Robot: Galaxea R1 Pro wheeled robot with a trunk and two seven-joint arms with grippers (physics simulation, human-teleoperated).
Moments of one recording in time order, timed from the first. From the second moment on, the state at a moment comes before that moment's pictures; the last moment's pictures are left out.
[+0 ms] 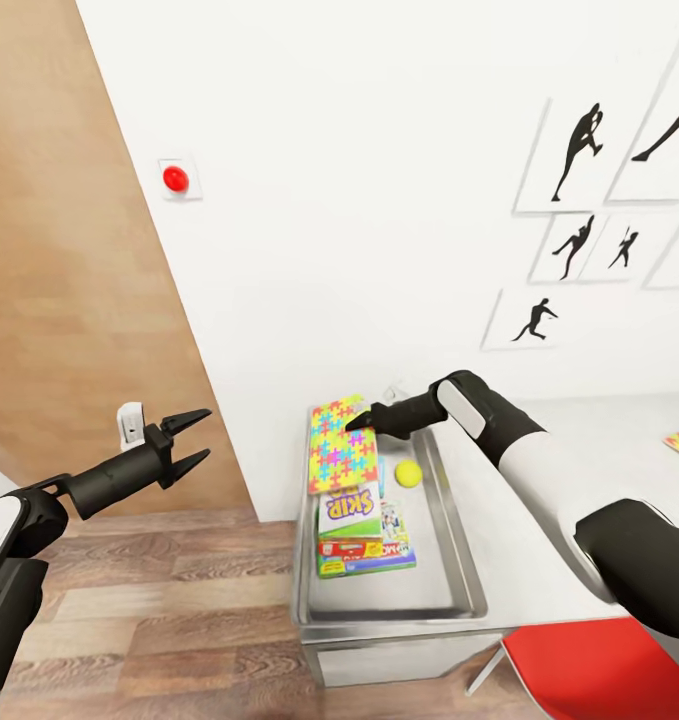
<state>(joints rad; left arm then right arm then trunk) -0.45 0.30 0.14 -1.60 1.85 0.86 0.35 -1.25 -0.05 0.52 -0.52 -0.76 1.05 0.48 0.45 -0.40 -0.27</state>
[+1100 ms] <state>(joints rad) -0.45 0.30 0.14 -1.60 1.85 0.86 0.35 -1.25 -0.11 0.51 -0.51 -0.76 1.05 0.49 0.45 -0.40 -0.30</state>
